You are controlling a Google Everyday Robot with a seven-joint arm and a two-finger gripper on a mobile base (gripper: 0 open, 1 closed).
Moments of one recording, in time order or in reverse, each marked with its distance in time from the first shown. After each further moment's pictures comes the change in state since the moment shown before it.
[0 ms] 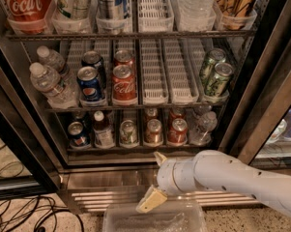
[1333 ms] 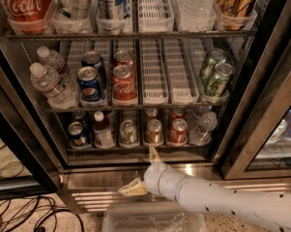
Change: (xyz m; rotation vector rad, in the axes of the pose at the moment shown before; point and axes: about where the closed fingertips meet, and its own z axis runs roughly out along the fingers) arm -0.017 -0.039 0.061 0.295 -0.259 0.091
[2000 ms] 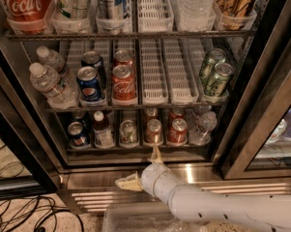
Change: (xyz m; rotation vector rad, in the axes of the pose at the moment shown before) arm -0.004 -0.013 0.006 0.153 -0.038 0.162
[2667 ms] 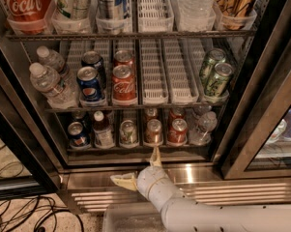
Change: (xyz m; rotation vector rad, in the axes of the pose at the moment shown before) arm -0.017 0.001 -0.004 0.115 -0.116 0.073
